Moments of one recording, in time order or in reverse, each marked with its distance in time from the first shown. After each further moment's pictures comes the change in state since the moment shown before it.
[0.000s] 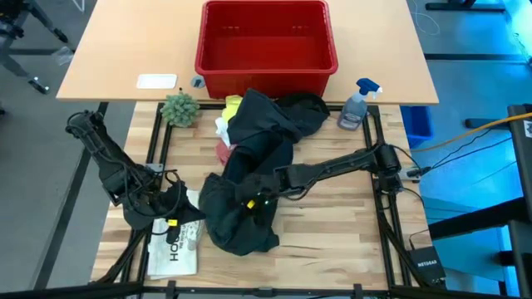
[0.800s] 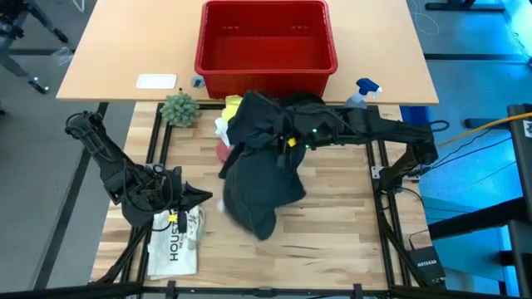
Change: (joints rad) left arm 0.020 0.010 0.000 0.127 -0.331 0.228; right arm -0.144 -0.341 0.301 -0.485 0.326 -0.108
